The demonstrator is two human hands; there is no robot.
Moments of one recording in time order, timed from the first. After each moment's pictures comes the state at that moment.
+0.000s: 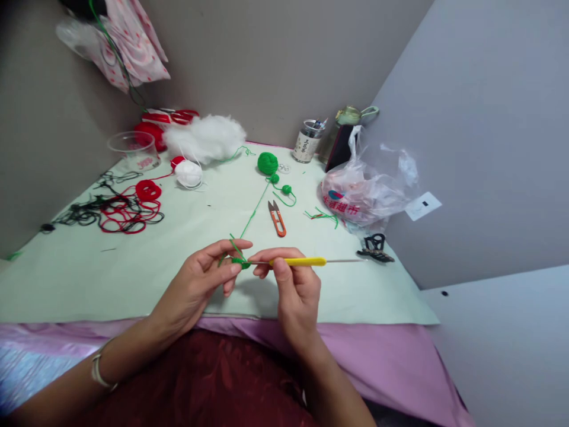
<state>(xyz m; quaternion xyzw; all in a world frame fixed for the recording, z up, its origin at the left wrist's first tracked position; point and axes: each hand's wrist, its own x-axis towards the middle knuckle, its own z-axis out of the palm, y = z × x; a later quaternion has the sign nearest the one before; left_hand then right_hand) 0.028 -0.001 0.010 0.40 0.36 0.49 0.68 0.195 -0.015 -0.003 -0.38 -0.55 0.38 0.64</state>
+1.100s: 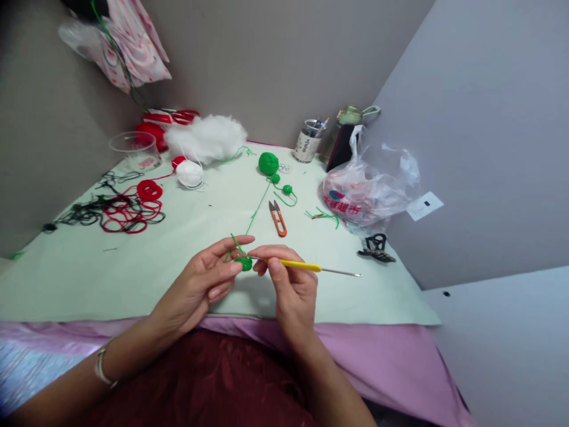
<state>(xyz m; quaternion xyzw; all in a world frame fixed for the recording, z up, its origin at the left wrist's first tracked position) 0.030 -0.001 0.018 0.32 0.32 0.47 0.76 0.191 -0.011 -0.010 -0.37 -0.54 0.39 0.65</state>
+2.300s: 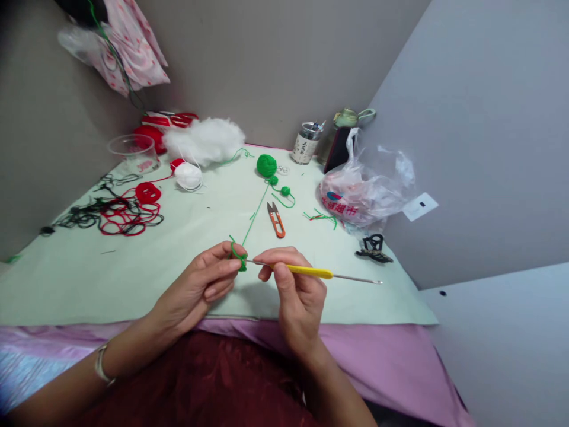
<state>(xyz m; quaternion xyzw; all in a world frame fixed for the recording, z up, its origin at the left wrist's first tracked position) 0.029 0.004 0.014 0.30 0.30 0.46 0.78 0.195 -0.015 0.000 -0.35 -0.57 0.32 0.67</state>
